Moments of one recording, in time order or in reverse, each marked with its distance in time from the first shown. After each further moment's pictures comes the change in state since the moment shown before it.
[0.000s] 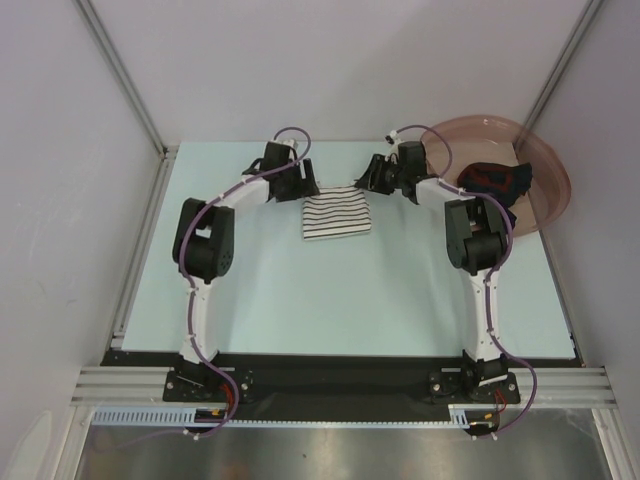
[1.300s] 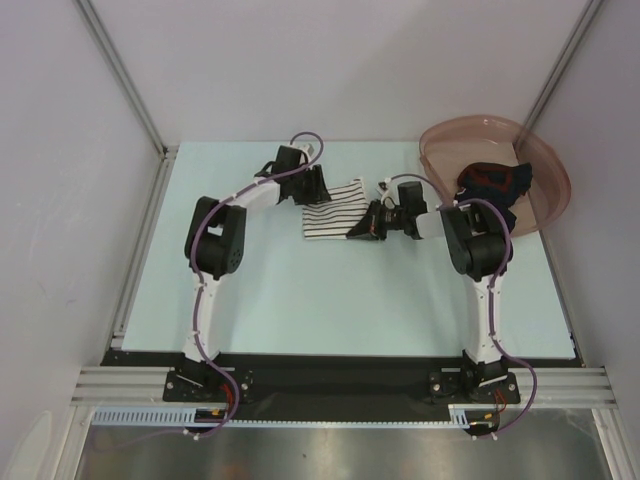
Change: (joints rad) left arm -0.034 0.096 0.069 0.024 0.131 -0.002; right arm 0.028 -0.079 -0.460 0.268 -0.449 0.272
